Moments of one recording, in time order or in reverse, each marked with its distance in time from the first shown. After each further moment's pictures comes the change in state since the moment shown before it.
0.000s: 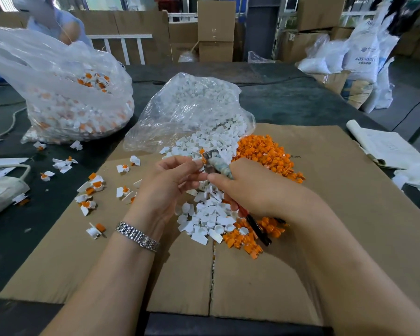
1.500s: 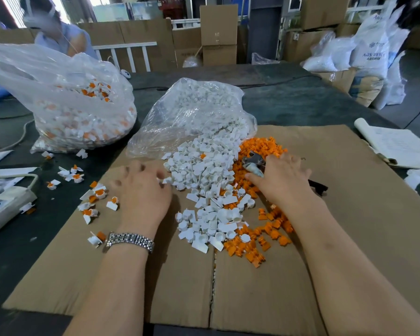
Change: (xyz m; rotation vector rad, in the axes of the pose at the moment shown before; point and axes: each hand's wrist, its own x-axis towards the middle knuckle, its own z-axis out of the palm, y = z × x) left_hand 0.007 -0.003 -0.027 1.578 0.521 0.174; right_hand 0.047 0.077 0.001 -0.435 0.419 0.334
